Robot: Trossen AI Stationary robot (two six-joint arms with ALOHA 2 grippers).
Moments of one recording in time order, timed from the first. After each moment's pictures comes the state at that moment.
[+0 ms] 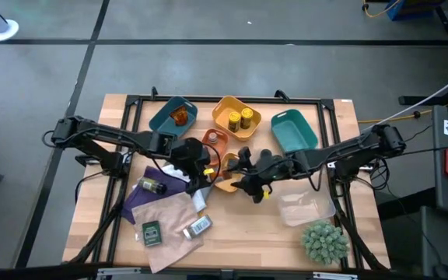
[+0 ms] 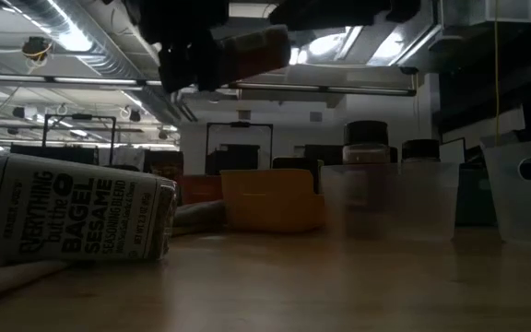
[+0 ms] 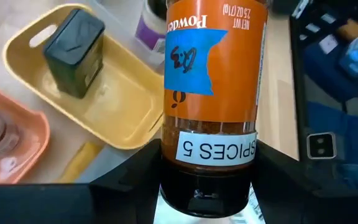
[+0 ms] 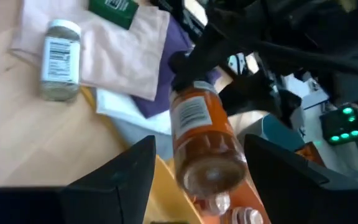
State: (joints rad) left arm -0.06 1.41 1.04 -0.44 0.18 -0.39; right arm 0.25 1.52 1.14 -0.14 0.19 -0.60
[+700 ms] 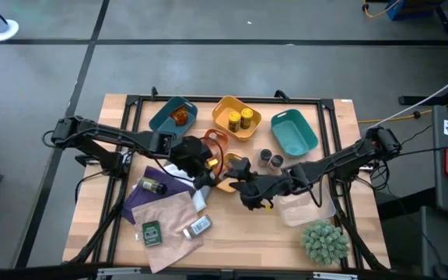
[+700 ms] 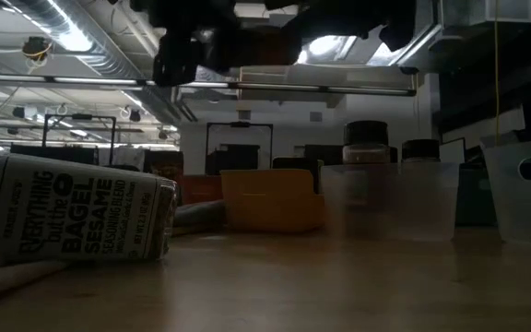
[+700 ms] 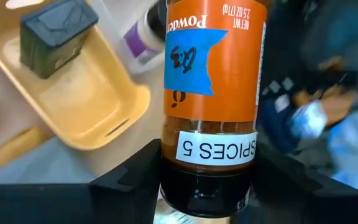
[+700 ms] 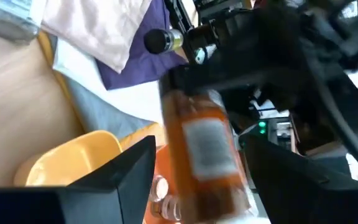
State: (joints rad) left arm -0.06 1.41 1.04 -0.33 0.22 -0.79; right arm 0.38 1.58 1.14 -0.06 0.52 -0.93
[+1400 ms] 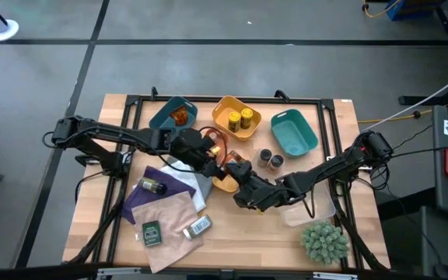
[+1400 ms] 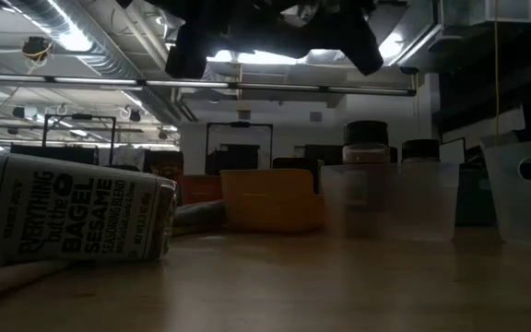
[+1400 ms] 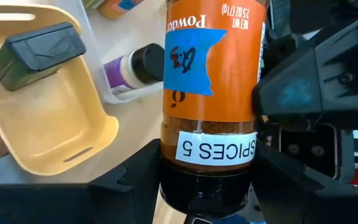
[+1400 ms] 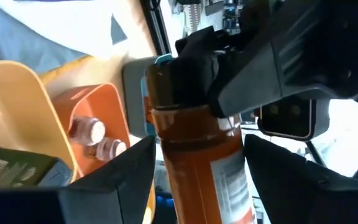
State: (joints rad) left arm -0.02 1.41 1.05 -0.17 0.22 -1.03; right arm 0.42 1.69 1.14 0.12 0.95 -1.16
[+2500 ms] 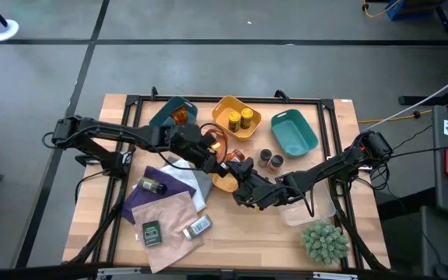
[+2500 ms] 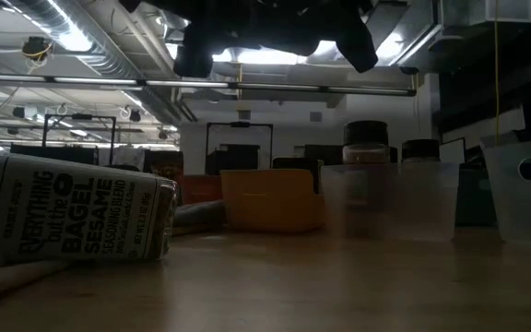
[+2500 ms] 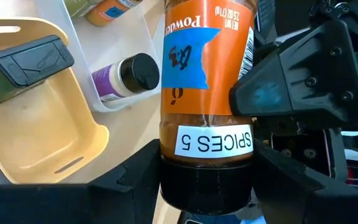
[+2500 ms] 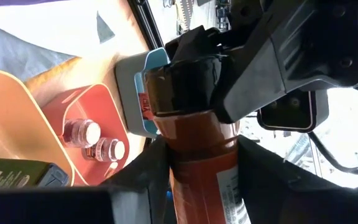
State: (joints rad) left arm 0.01 1.41 1.04 -0.12 0.29 -1.02; right arm 0.40 1.69 1.14 0.16 0.99 -1.10
